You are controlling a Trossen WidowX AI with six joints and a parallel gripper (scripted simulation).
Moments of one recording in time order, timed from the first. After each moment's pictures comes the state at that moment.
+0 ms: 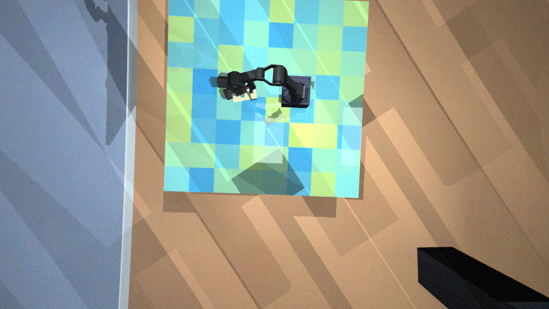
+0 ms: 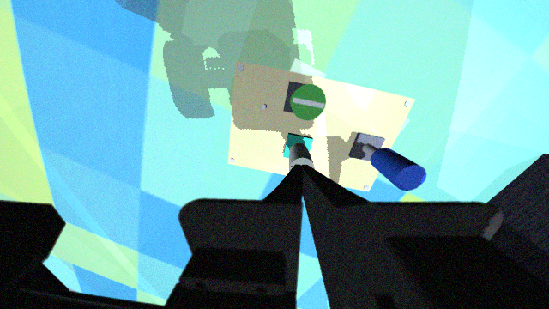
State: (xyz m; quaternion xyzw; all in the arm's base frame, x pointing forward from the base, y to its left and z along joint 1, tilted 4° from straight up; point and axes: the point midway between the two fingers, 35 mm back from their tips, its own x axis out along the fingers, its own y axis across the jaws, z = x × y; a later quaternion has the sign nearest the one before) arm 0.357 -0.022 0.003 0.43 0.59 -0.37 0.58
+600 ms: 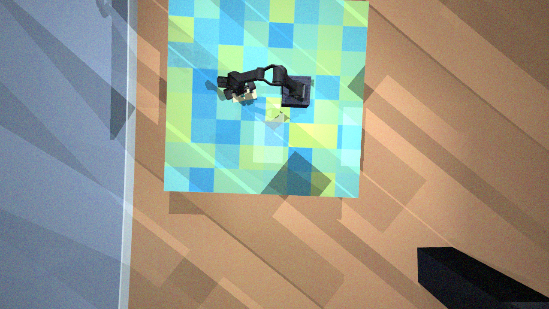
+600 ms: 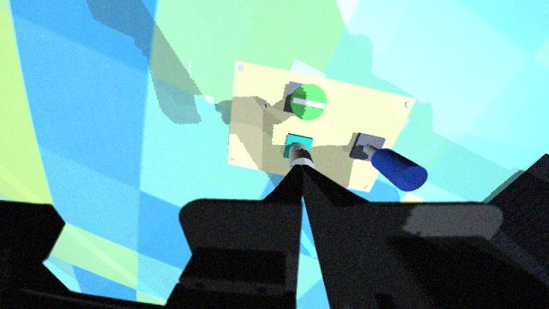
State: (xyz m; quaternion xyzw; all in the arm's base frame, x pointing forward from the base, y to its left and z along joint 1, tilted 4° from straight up) arm 0.357 -0.022 0.002 0.43 0.59 -0.37 0.58
